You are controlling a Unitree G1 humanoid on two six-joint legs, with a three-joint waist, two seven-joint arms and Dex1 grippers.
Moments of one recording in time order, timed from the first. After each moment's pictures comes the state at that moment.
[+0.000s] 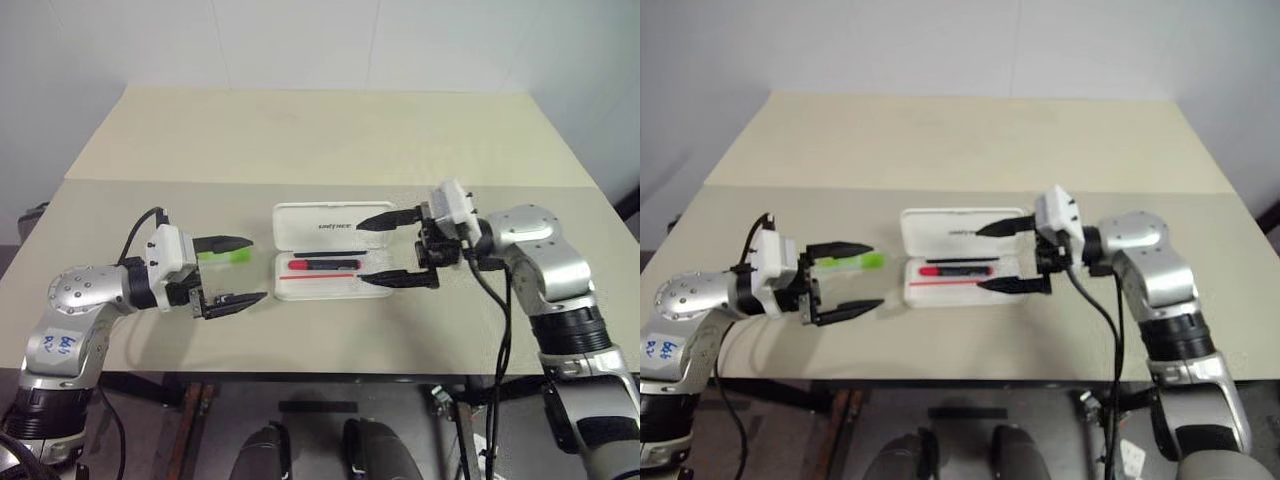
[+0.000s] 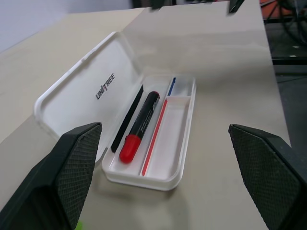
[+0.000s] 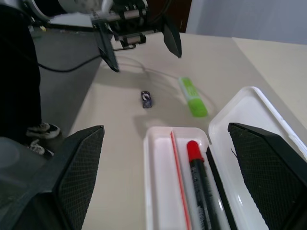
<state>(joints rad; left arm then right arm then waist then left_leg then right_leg) -0.25 0.75 0.19 -0.19 -0.47 0.21 -1.06 -0.72 -0.64 0.06 0.03 0.49 0.32 1.38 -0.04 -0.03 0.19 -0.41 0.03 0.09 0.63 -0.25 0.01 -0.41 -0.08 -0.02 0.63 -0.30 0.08</state>
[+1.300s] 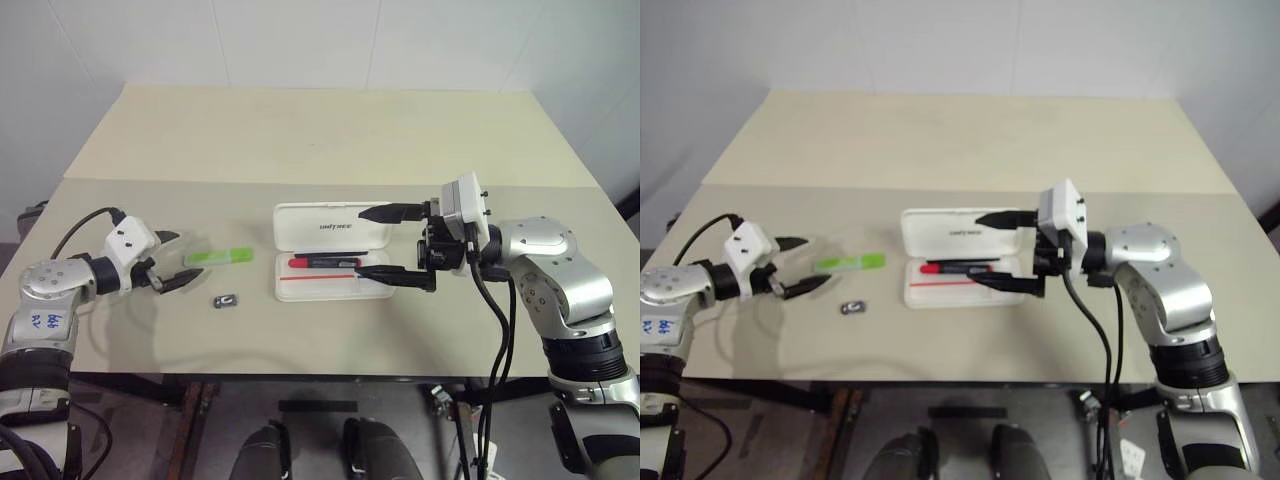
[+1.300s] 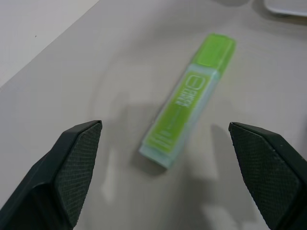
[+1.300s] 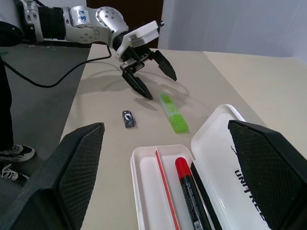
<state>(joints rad) -0.50 0.83 0.13 0.53 -0.15 -0.04 -0.97 -0.62 -0.62 0.03 -0.18 0.53 0.40 1.17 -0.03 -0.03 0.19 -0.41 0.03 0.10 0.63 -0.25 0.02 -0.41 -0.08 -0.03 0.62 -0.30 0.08</state>
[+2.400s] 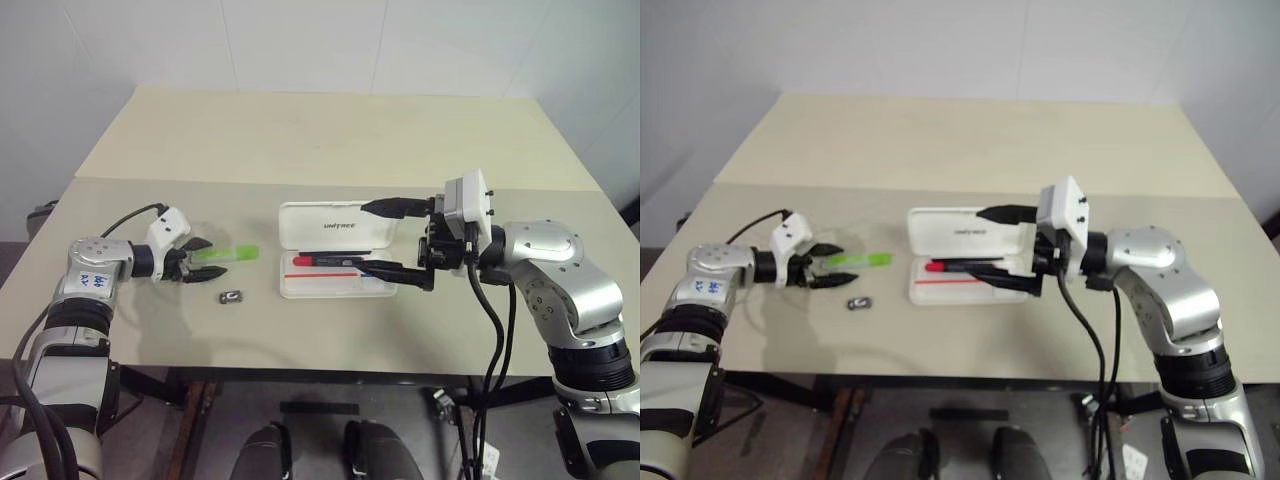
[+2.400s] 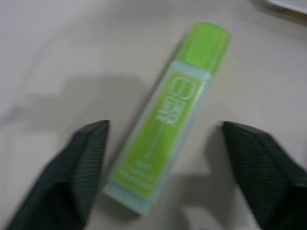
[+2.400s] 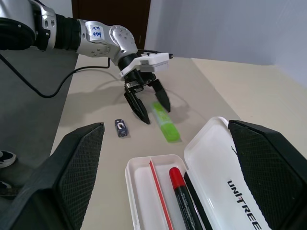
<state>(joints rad) -0.83 0.74 -0.06 0.96 -0.04 -0.06 -1.13 -0.59 -0.63 0.02 -0.27 0.55 0.43 1.06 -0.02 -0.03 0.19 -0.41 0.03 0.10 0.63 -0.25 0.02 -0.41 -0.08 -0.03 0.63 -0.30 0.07</state>
